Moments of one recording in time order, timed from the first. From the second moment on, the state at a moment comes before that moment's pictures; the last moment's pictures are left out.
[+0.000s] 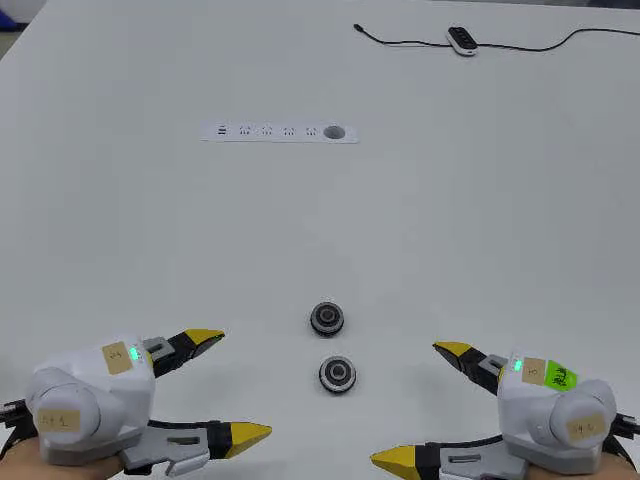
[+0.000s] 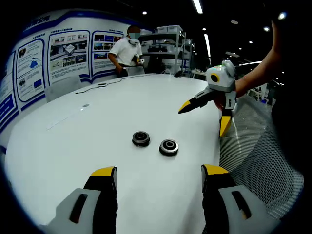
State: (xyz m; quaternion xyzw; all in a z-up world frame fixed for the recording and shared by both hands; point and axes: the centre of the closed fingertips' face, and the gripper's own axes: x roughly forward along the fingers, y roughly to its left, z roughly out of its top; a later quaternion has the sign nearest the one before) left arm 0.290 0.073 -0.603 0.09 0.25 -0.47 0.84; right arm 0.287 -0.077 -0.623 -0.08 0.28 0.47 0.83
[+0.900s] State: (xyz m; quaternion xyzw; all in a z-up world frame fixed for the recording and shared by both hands) left arm 0.298 0.032 -0.607 0.11 0.25 -0.50 0.82; right arm 0.286 -0.056 -0.628 -0.06 0.28 0.49 0.82
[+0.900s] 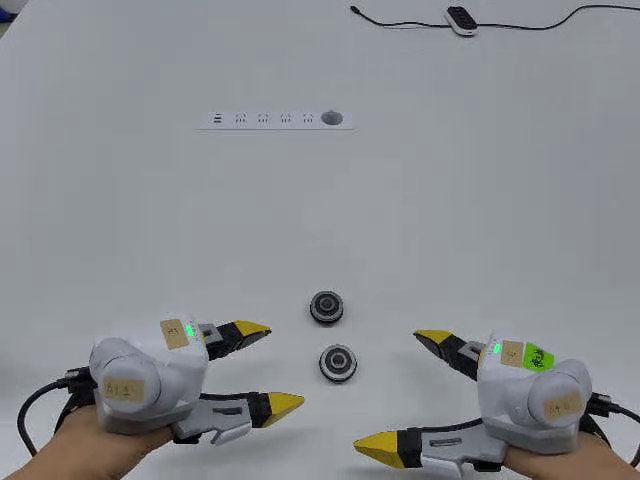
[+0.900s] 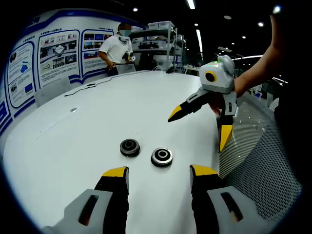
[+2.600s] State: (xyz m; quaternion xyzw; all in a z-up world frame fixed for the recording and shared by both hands) left arm 0.312 -0.017 -0.634 0.18 0.28 -0.53 0.78; right arm 0.287 -0.031 -0.635 -0.03 0.29 0.50 0.81
